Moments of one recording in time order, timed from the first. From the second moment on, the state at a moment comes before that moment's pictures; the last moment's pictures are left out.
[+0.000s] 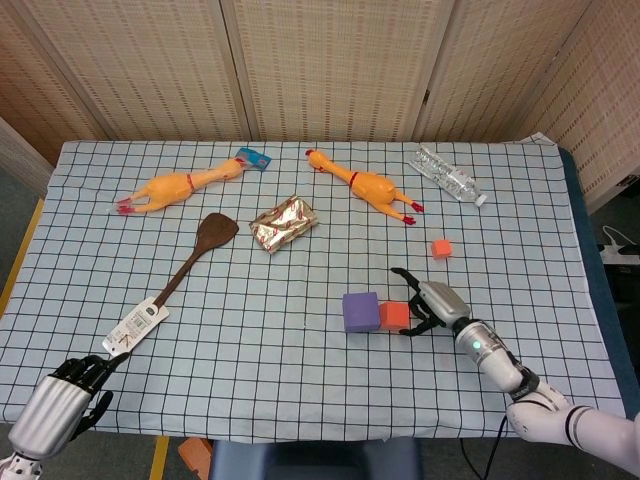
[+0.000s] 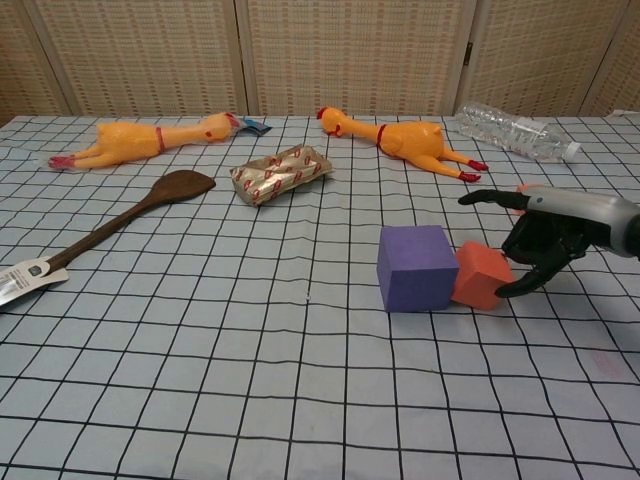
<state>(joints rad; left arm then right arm) -0.07 -1.16 0.11 -1.46 1.91 1.66 0.13 0.64 -1.45 0.06 -1.27 -1.41 0.78 0.55</state>
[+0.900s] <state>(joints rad) -0.06 -1.16 0.11 -1.46 1.91 1.66 0.14 0.58 -1.32 0.04 -1.45 -1.29 0.79 0.34</state>
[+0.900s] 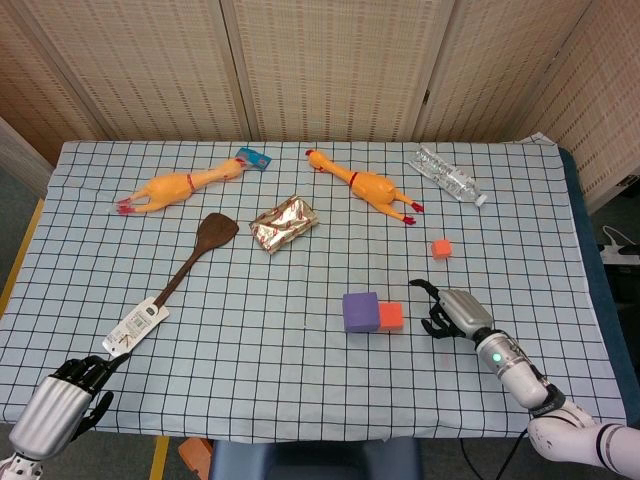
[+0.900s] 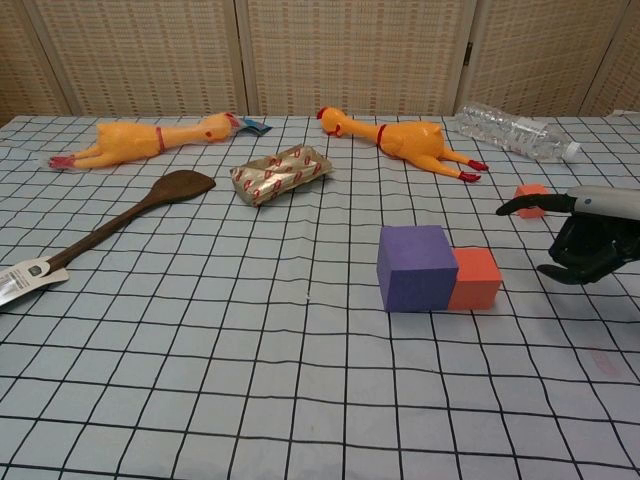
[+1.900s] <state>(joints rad) -0.06 -1.16 0.11 -1.46 1.91 1.67 0.13 0.66 -1.30 0.04 -1.48 -1.28 0.51 0.40</state>
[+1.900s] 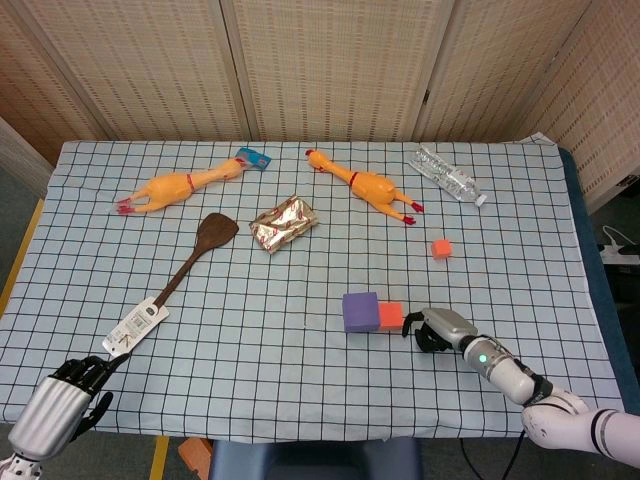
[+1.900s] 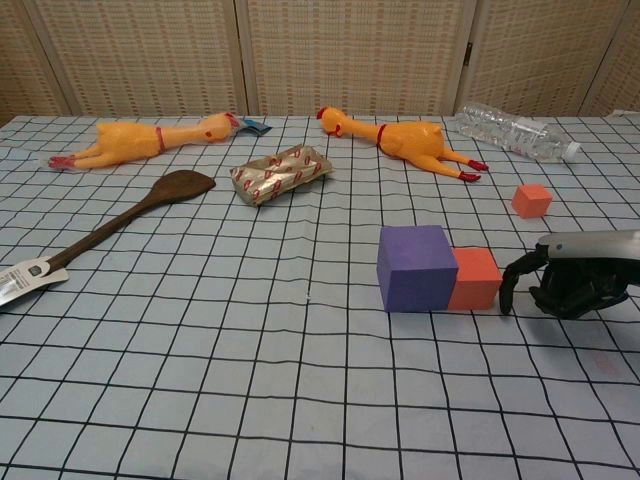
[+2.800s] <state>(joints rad) -0.06 -1.16 0.11 -1.46 1.91 1.67 0.13 0.68 -1.30 0.01 -1.46 -1.44 0.53 0.57</state>
